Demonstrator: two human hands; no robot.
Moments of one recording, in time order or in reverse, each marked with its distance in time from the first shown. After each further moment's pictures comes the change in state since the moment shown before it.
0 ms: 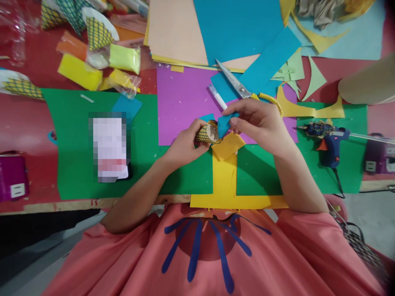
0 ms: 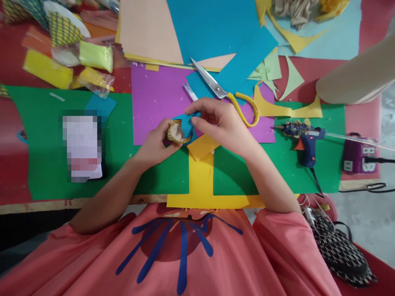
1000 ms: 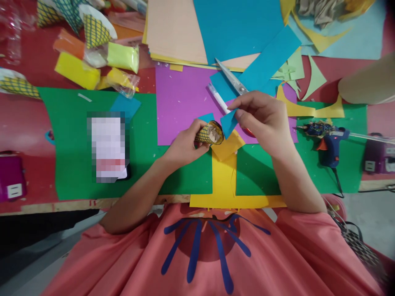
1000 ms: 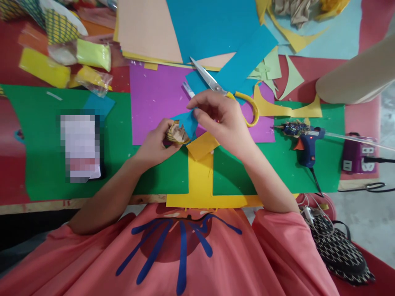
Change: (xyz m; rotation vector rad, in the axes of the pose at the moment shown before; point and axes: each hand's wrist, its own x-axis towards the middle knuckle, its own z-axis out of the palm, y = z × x) left_hand 0.000 -0.003 0.002 0.022 0.005 0.027; right_hand -0.001 -0.004 0.005 -0.055 0.168 -0.001
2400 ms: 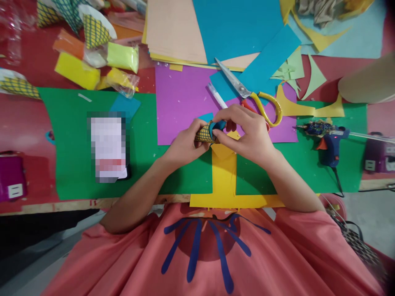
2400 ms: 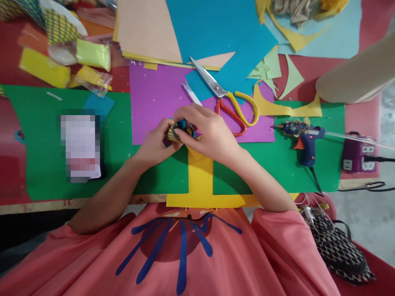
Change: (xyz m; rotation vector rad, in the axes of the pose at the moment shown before) left_hand 0.001 0.000 0.001 0.052 0.003 -0.009; right_hand -0.007 -0.004 0.017 -0.319 -0.101 -0.296
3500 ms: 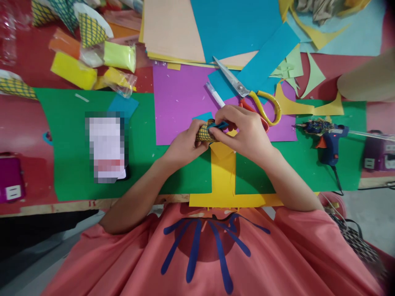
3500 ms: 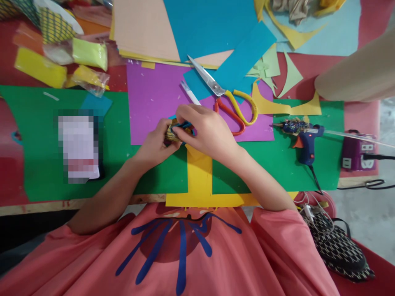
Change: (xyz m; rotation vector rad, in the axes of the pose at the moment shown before) left_hand -0.001 0.002 0.001 0.085 -0.022 -0.047; right_hand 0.002 0.002 0.004 -0.037 -0.040 0.086
